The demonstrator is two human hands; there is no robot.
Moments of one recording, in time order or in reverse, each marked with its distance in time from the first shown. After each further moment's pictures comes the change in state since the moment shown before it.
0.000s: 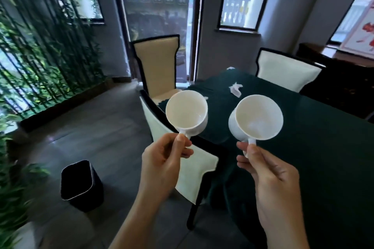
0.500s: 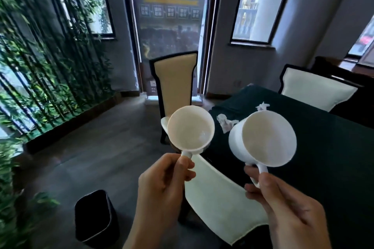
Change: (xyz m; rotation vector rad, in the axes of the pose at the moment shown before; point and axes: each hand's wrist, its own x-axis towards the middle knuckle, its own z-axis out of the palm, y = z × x) left_hand 0.149 -0.017 -0.150 -0.001 -0.035 0.033; right_hand 0.012 -0.002 0.207 0.049 -0.037 -0.104
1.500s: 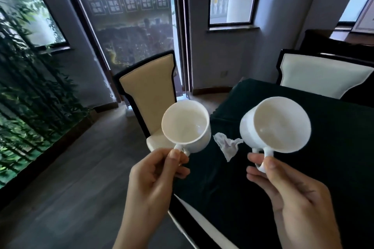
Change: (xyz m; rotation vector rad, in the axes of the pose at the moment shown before) left_hand 0.284 -0.065 0.088 0.000 -0.205 -0.056; right_hand 0.267 0.085 0.075 0.105 0.196 0.104
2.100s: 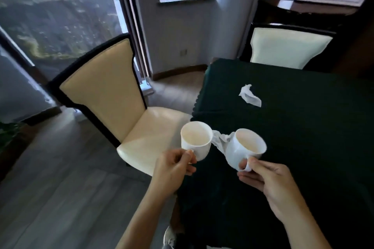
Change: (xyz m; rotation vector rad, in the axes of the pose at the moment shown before) left_hand 0.206 -0.171 0.013 0.096 -0.574 -0.364; right_hand 0.117 0.131 0.058 -0.197 0.279 0.461
